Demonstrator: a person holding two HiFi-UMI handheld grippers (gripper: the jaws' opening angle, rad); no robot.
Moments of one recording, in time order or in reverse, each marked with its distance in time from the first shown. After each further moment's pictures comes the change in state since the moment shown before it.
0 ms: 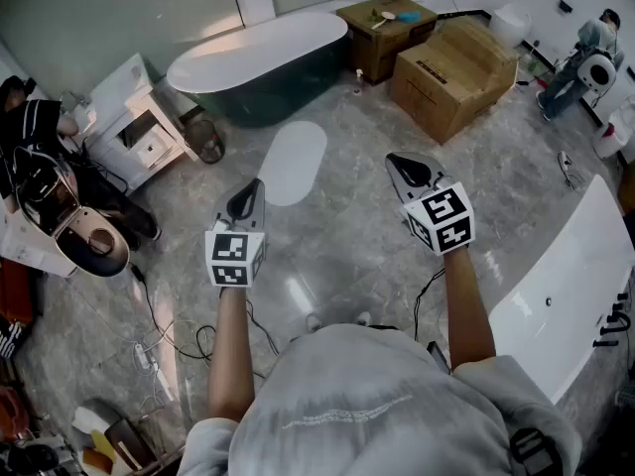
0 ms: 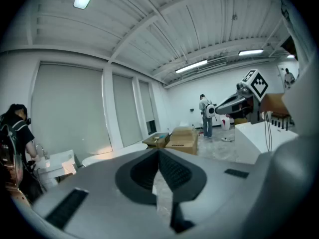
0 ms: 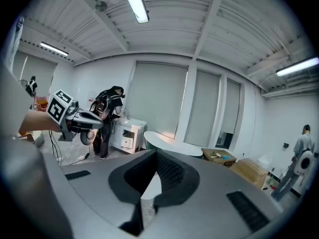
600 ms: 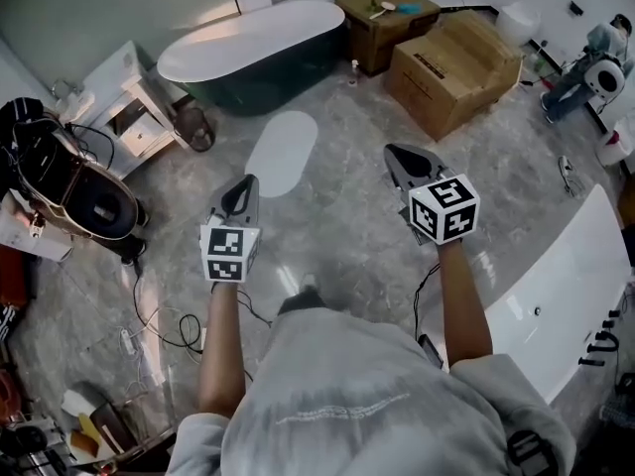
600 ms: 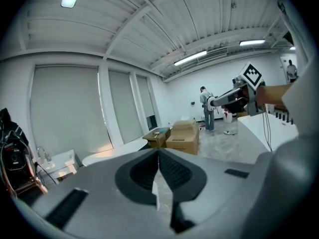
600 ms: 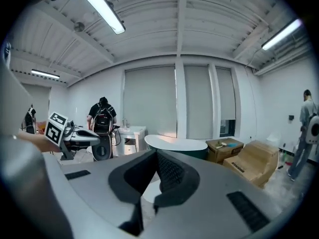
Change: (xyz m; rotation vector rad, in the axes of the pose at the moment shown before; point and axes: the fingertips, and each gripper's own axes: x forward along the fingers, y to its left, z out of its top) left arm 0.056 -0.054 -0.005 0.037 0.061 0.043; right arm 0.000 -0.082 -0.041 0.202 -0.047 0.060
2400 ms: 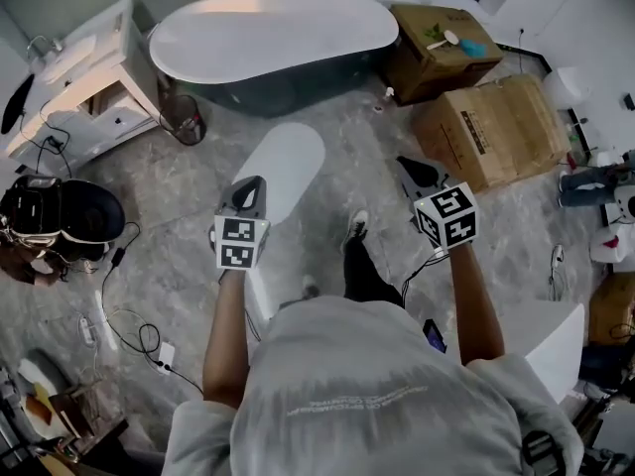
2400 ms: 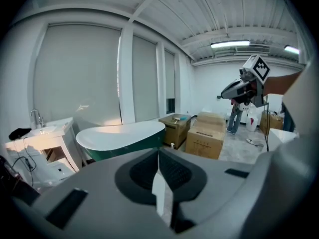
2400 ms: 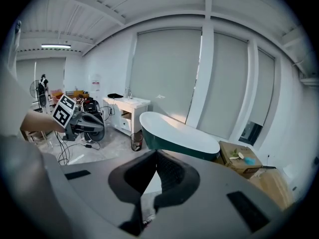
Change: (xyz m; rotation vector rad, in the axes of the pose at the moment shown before) left arm 0.370 0.181 -0.093 -0.265 0.206 0.089; right arm 0.403 -0.205 0.009 -0.260 0.296 0.185
